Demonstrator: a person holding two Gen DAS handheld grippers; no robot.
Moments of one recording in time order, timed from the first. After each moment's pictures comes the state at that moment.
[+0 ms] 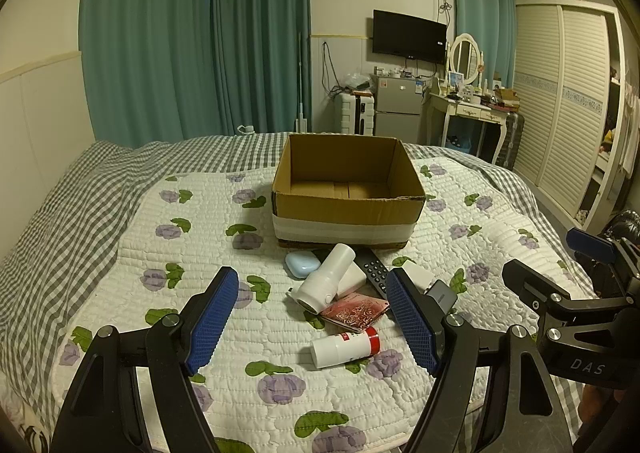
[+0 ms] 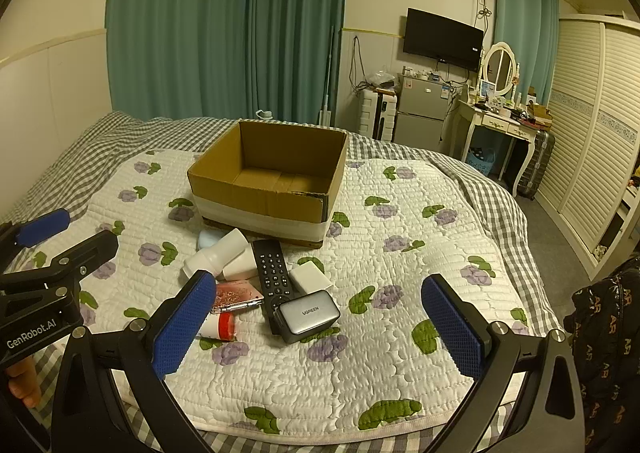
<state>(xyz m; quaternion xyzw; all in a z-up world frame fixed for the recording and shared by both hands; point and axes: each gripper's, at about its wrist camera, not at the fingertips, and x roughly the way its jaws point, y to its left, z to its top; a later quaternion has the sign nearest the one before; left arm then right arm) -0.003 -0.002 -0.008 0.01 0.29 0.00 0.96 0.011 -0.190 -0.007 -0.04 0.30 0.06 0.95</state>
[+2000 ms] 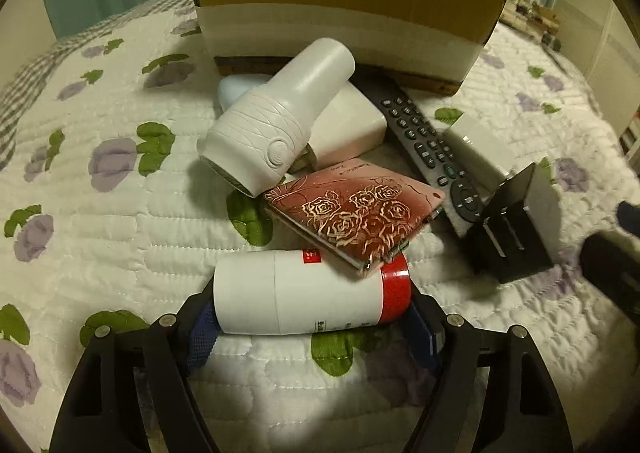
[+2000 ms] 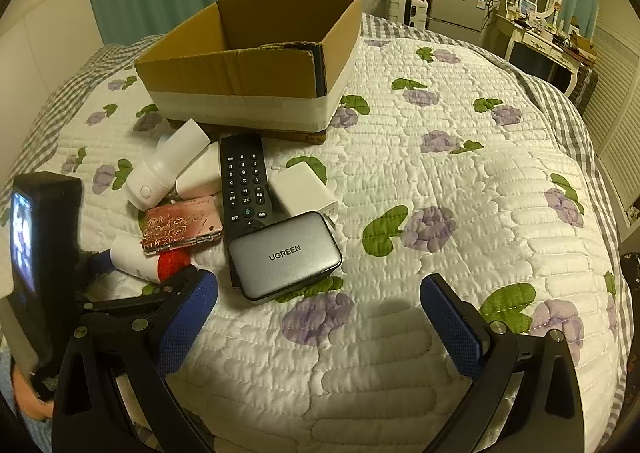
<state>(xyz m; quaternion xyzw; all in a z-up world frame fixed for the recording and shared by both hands) 0.095 -0.032 -0.174 -0.01 0.50 0.00 0.87 0.103 -0.211 -0.120 -0.03 0.46 0.11 0.88</state>
